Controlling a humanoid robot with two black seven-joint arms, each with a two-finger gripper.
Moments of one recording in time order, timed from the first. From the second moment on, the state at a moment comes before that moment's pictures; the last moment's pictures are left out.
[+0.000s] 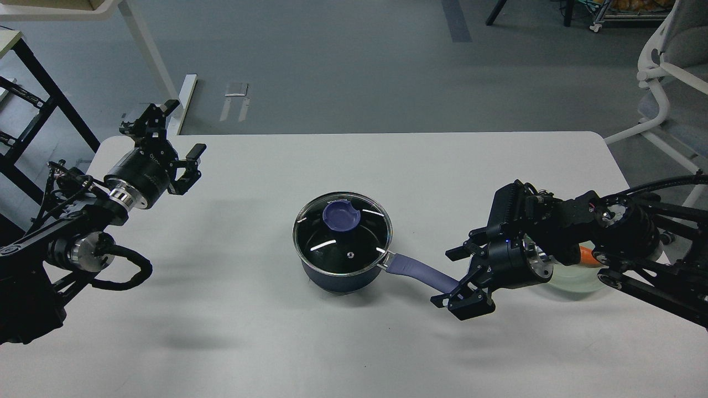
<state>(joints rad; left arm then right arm) -0.63 0.56 -0.54 -0.92 0.14 -0.24 -0.44 0.90 -0.69 0.23 1.51 -2.14 0.48 0.49</state>
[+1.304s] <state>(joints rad) -0.63 0.58 -0.54 -0.92 0.14 -0.24 -0.44 0.86 -0.64 0.23 1.47 -2.12 0.49 0.49</state>
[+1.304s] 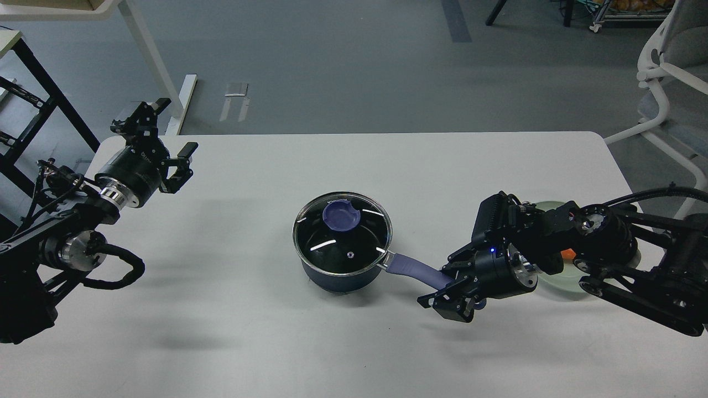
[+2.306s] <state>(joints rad) -0.63 0.60 -0.54 -0.93 0.15 -0.24 -0.44 0.86 -0.64 0.23 1.48 -2.12 0.49 0.49</state>
